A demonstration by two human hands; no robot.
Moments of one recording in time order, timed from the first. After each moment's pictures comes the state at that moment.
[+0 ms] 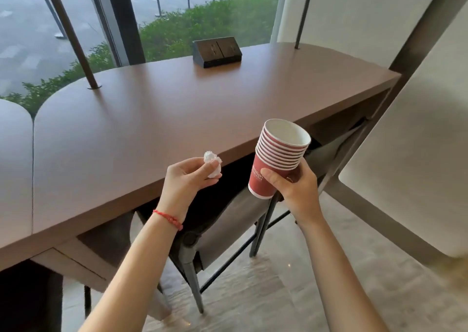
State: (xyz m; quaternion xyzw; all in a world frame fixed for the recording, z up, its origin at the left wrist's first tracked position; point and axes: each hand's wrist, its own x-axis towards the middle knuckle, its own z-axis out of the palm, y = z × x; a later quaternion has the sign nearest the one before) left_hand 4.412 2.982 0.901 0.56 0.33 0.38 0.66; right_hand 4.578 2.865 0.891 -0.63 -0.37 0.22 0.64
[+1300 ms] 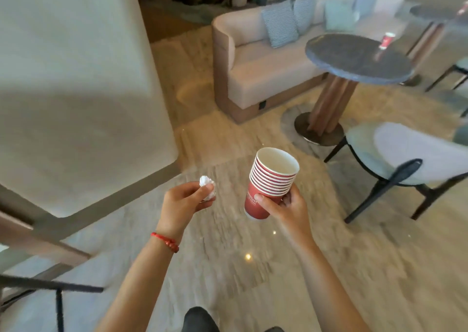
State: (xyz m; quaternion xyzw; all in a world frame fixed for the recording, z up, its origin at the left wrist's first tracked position) left_hand 4.862 2.544 0.857 0.68 -0.07 -0.22 0.70; right_hand 4.753 2.374 0.827 -0.64 0.25 -0.25 0.69
